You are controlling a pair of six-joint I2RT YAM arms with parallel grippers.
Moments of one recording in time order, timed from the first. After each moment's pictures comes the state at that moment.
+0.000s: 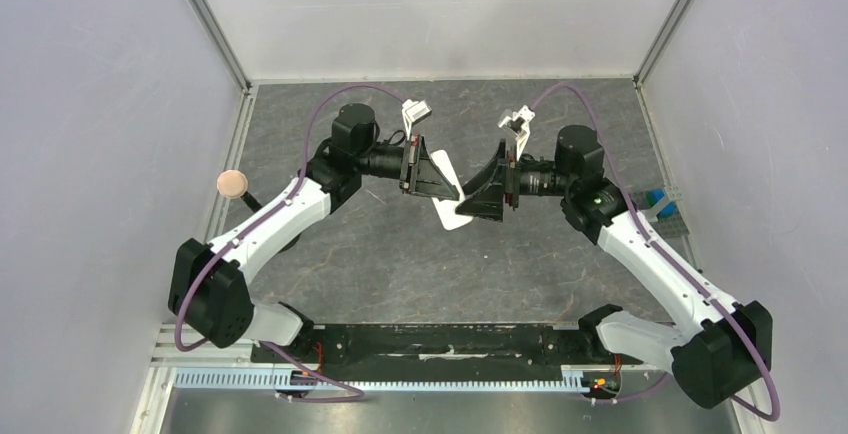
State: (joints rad) left arm -0.55 1.39 1.09 0.06 1.11 -0.86; right arm 0.44 1.11 0.91 0.03 -0.98 0.45
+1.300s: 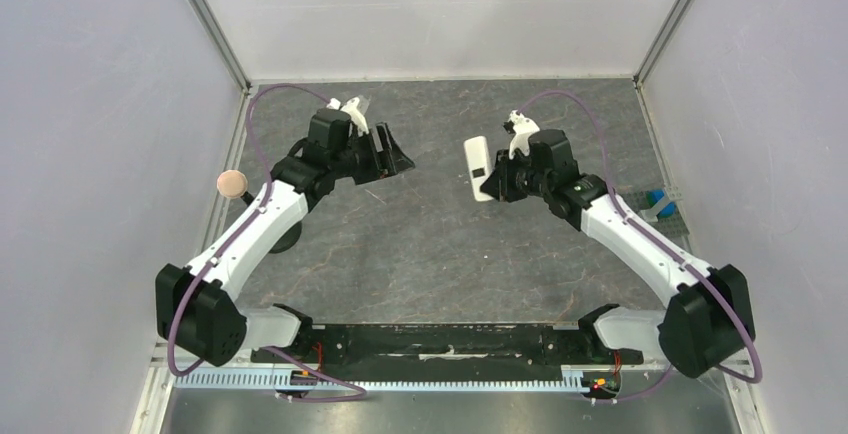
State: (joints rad) left arm -0.42 1.30 1.10 -0.38 0.31 -0.62; right arm 0.46 1.24 0.91 -0.26 -0.33 0.31
